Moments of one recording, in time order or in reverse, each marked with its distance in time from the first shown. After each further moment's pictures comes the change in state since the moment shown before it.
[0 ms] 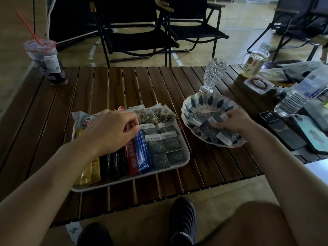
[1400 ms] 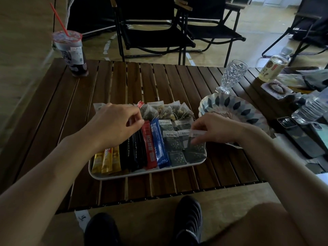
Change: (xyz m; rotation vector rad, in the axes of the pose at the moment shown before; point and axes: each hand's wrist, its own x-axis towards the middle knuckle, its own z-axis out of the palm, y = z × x) left_hand -0.024 -0.032 -0.011 -0.032 0.055 -0.023; right_hand -0.066 -0.083 0.043 -0.257 -0.504 -0.702
